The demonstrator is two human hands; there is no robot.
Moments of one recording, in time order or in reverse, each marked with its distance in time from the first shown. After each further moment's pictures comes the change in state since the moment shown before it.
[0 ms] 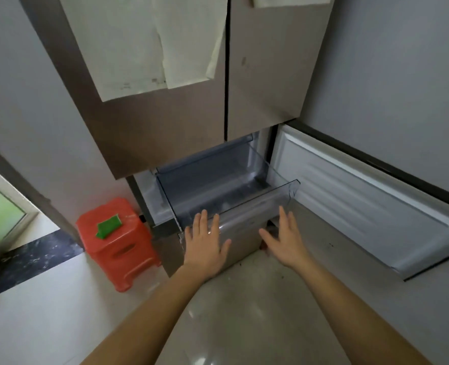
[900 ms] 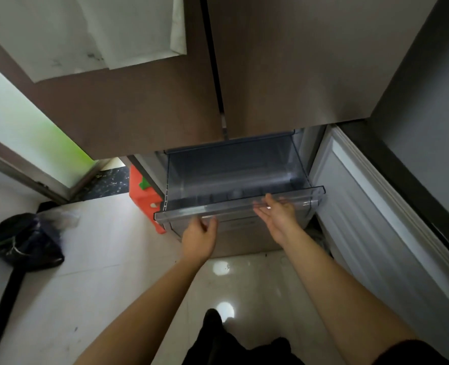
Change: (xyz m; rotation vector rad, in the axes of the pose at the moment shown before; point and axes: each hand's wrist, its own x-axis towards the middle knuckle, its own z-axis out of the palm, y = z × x) left_hand 0.114 0.073 0.046 -0.653 0.330 -0.885; right_hand 0.227 0.004 -0.006 1.199 -0.433 0.436
